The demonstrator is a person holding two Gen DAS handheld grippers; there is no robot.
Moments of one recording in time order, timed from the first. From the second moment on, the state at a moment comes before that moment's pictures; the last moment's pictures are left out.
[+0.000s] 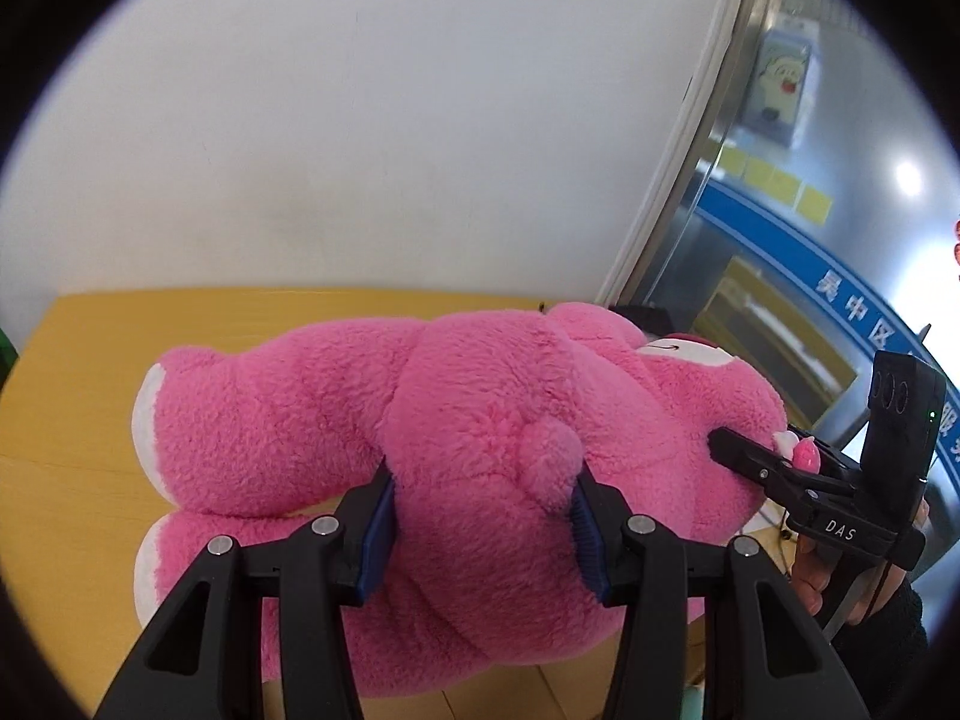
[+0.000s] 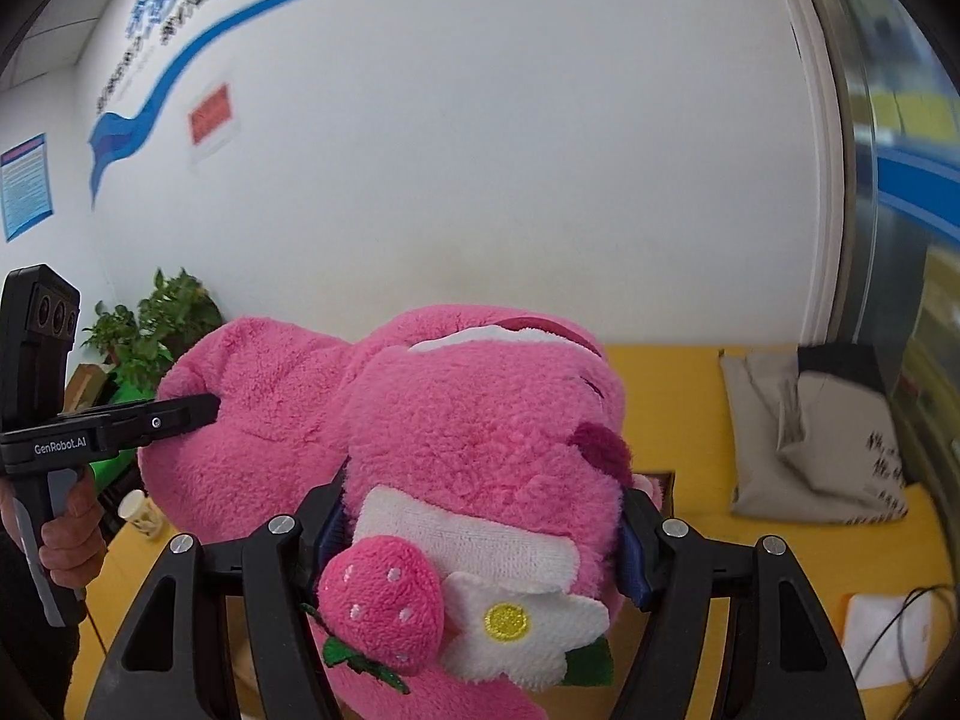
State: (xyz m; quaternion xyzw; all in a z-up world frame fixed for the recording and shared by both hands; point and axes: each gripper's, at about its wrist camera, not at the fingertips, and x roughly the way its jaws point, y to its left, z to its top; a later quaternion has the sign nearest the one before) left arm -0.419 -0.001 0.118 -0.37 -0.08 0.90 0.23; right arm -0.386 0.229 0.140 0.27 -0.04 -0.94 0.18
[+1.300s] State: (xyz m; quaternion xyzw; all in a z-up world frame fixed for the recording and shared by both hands) left arm -0.309 -0.071 0.042 -0.46 0.01 0.88 0.12; right arm -0.325 0.248 0.022 0.47 -0.02 -0.86 0.19
